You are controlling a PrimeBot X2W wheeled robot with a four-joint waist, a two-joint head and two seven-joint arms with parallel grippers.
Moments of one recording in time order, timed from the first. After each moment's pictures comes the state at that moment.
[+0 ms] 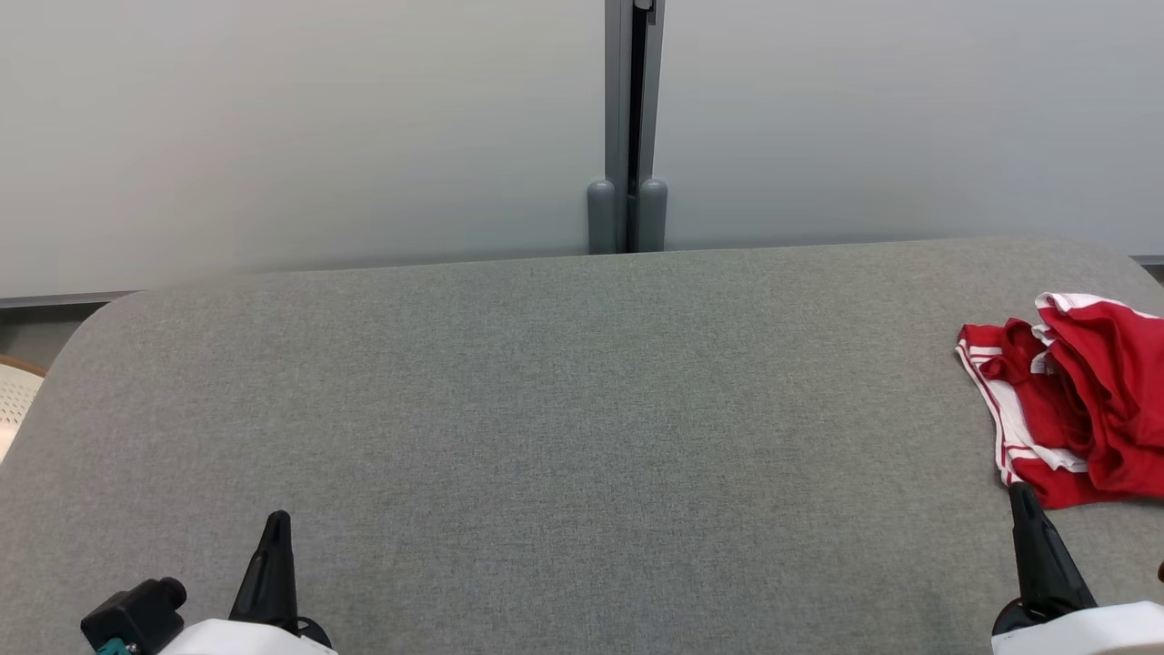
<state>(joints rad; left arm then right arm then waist) 0.05 0.10 -0.04 0.25 -0.66 -0.03 -0.14 0.09 -0.16 0.01 0.13 0.72 0.13 -0.06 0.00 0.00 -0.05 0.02</state>
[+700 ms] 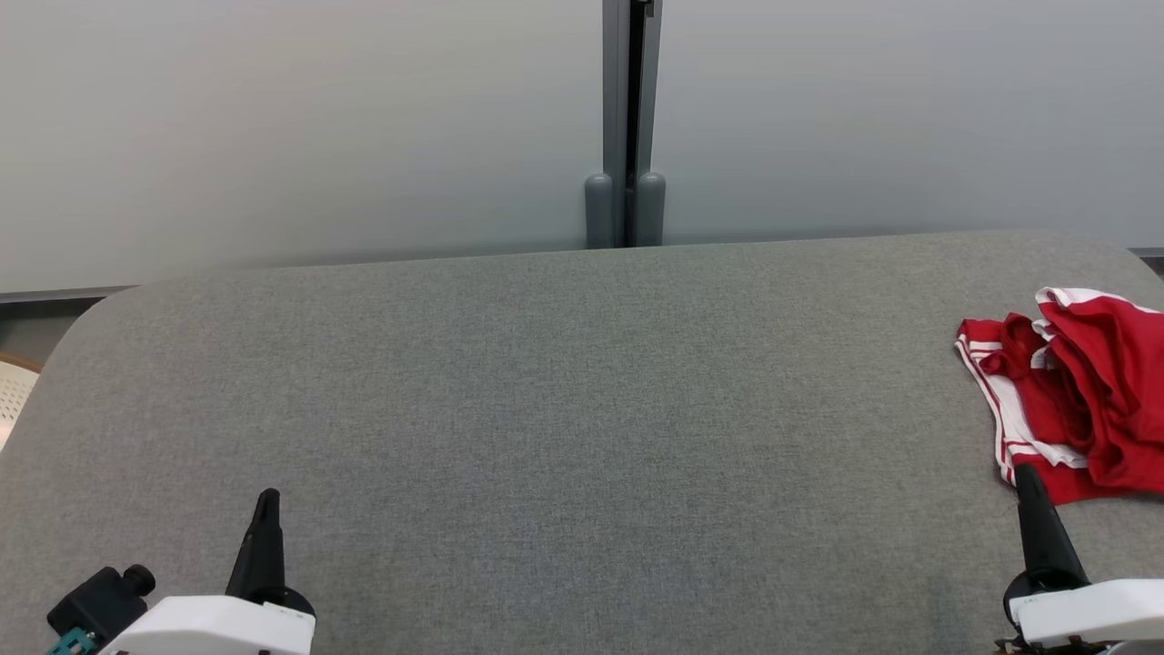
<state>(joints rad) 0.01 0.09 0.00 0.25 -0.92 -0.06 -0.07 0.04 -0.13 -0.02 0.16 0.97 0.13 -0.02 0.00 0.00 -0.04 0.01</state>
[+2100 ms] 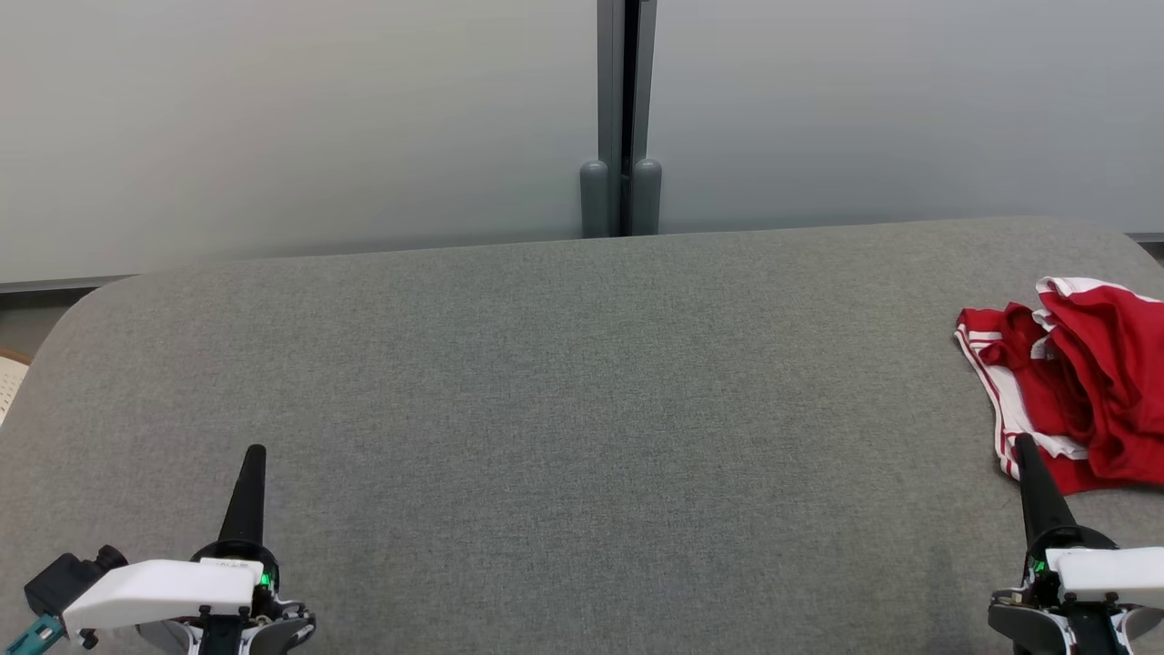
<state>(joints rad) -0.05 0.06 0.07 0.25 -1.33 -0.10 0.04 -0.05 -0.09 -0.07 0.21 1.36 0.13 0.06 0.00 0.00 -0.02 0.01</state>
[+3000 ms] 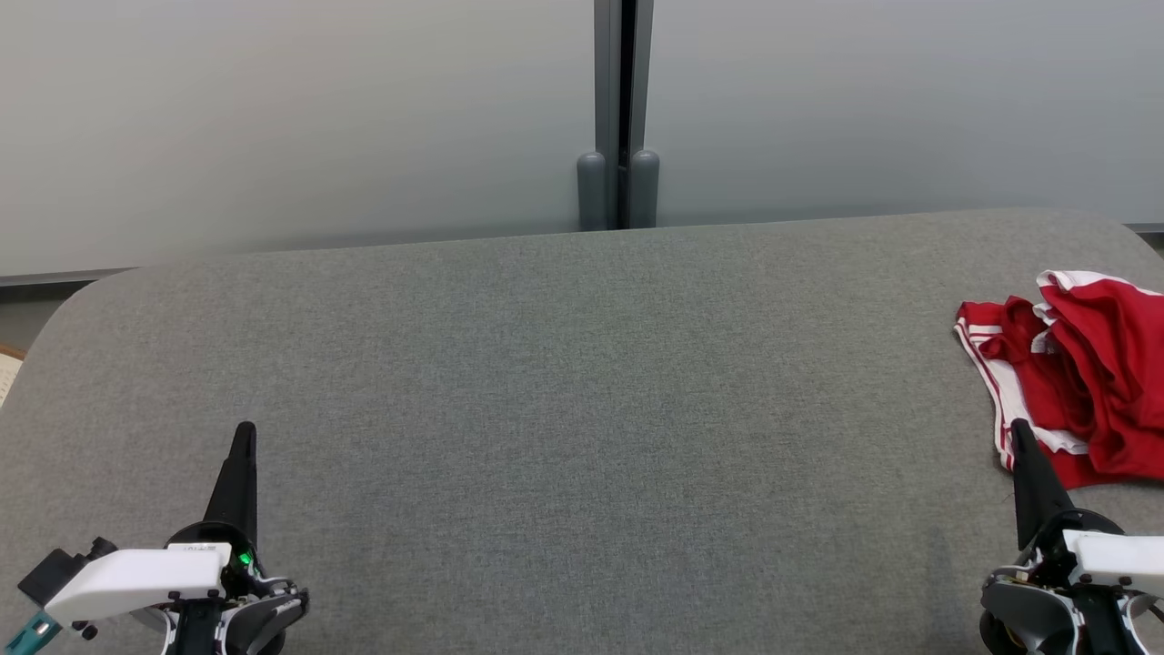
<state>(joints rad) -0.09 0.05 0.10 0.25 -1.54 -0.12 0.10 -0.09 -0.06 -0.10 0.24 1.55 0.13 0.10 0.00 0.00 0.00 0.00</state>
